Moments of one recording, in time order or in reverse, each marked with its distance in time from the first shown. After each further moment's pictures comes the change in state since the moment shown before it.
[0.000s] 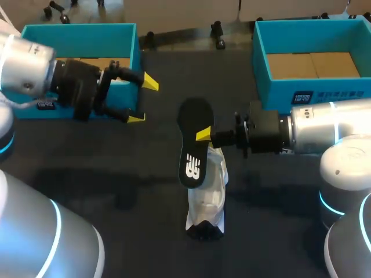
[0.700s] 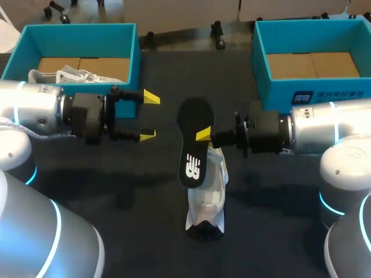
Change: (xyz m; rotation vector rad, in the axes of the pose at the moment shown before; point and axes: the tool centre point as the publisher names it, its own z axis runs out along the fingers) left arm 0.046 0.008 0.029 -0.006 -0.208 -0.121; right arm 0.000 0.000 0.000 0.000 0.000 0.000
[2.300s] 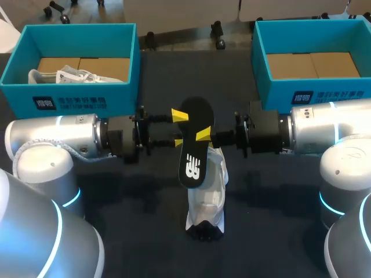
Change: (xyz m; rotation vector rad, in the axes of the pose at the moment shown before) left arm 0.014 -0.007 0.072 -0.007 -0.208 -0.003; right arm 0.000 0.000 0.000 0.000 0.000 0.000
